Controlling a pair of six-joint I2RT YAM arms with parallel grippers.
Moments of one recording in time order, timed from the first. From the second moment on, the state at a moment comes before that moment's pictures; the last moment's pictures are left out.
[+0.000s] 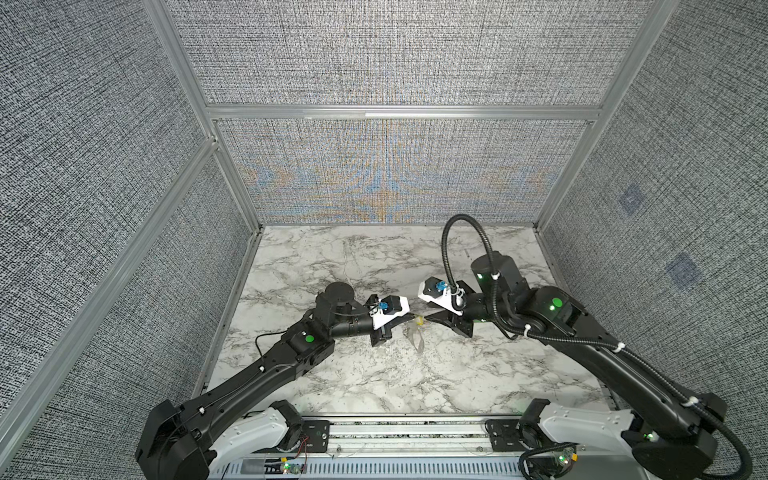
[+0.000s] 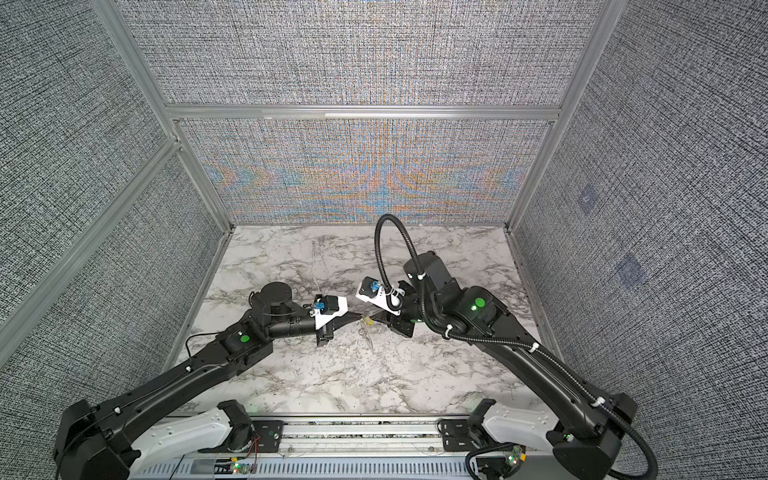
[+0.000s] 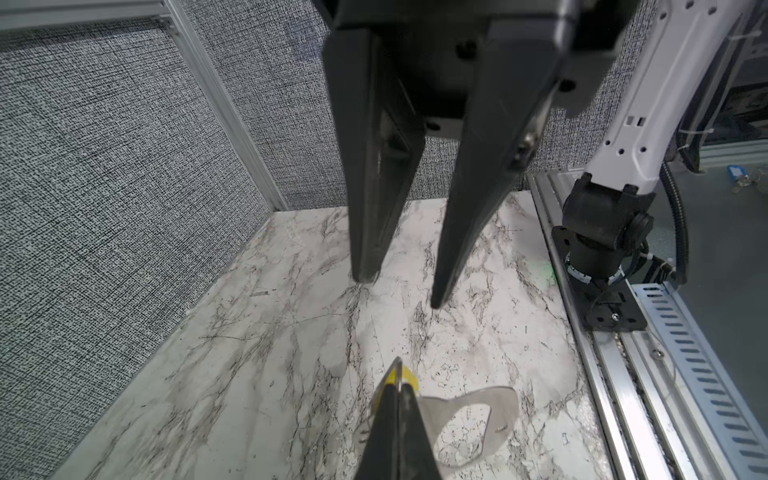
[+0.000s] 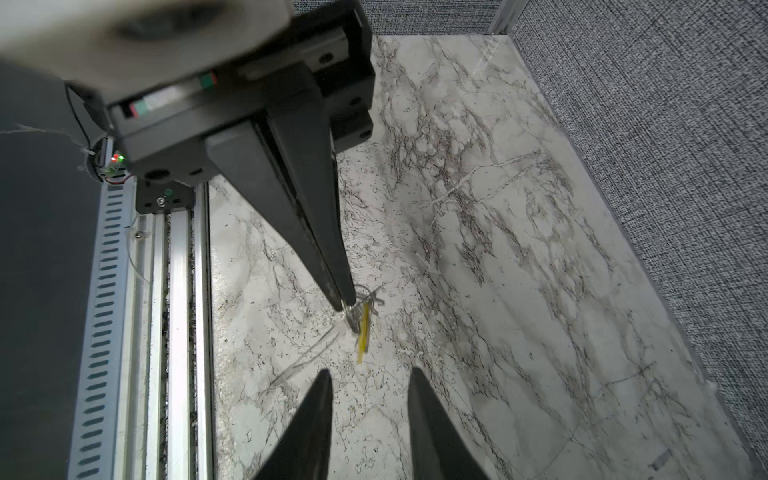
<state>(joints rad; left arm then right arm) -0.77 1.05 0.75 0.05 0.60 0.35 0.78 1.13 1.27 -0.84 -0.28 -0.49</state>
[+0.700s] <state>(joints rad) -0.75 1.05 0.65 0.36 0.68 0.08 0.79 1.00 1.07 -0.59 -0.29 -0.38</state>
